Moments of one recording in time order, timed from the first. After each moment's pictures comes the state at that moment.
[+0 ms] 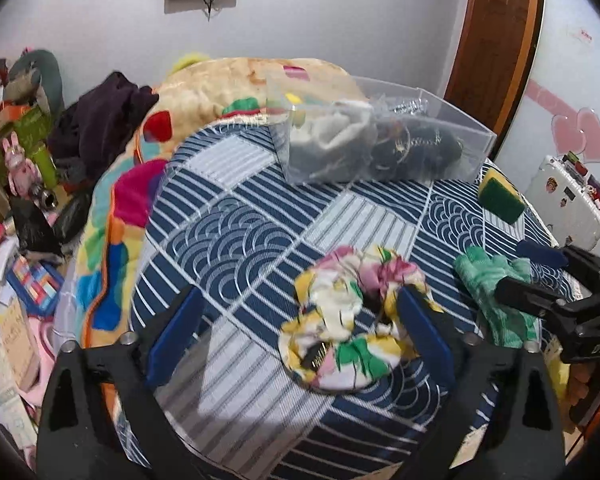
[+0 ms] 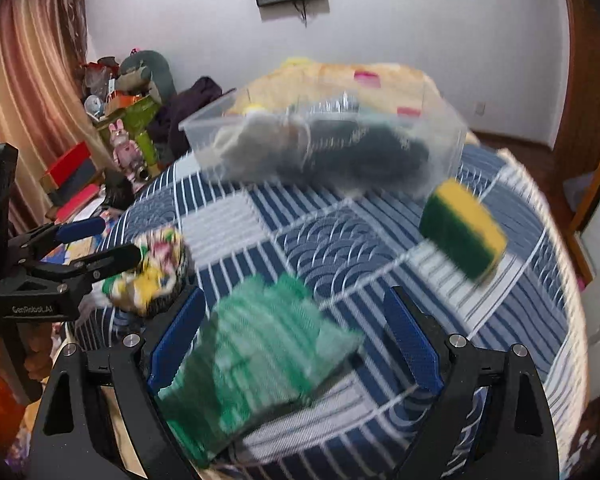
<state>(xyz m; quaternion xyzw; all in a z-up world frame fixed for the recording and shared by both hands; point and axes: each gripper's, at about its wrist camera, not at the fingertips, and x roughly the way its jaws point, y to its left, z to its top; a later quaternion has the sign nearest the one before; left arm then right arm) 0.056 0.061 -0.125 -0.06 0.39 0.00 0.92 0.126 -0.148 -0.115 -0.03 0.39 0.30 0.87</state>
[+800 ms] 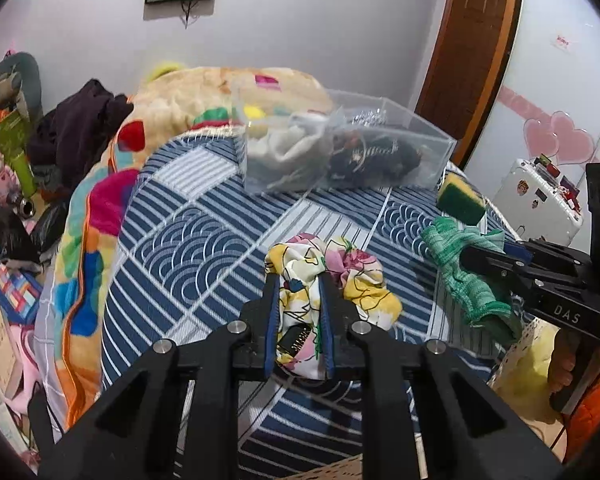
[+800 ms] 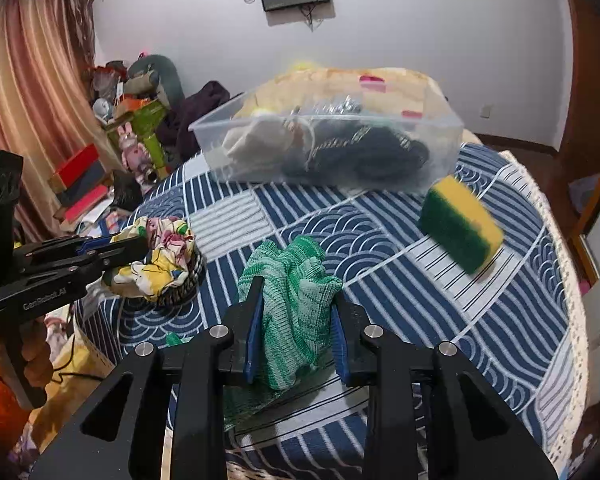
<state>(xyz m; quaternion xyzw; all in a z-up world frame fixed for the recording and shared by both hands) 0.050 0.045 -0.106 -0.06 0.37 -0.04 0.93 0.120 -0.160 -0.107 -0.03 0.36 0.31 0.88</state>
